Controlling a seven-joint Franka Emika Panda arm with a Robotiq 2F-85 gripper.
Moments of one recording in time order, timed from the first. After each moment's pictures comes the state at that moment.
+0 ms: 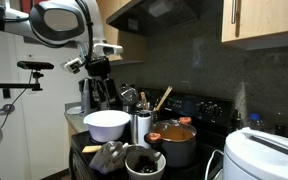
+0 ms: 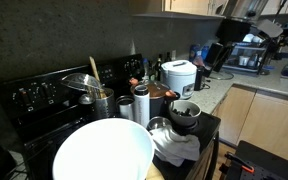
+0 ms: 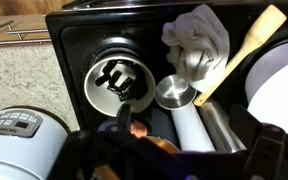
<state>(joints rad) -0.01 -0.92 -0.05 -2.61 0.01 1.92 -0.02</state>
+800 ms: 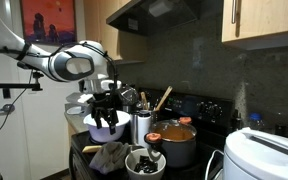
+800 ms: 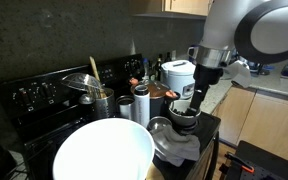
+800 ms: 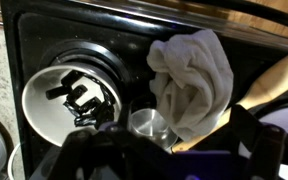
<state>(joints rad) 0.09 -0.74 0.02 -2.79 -0.02 2.18 -0.09</state>
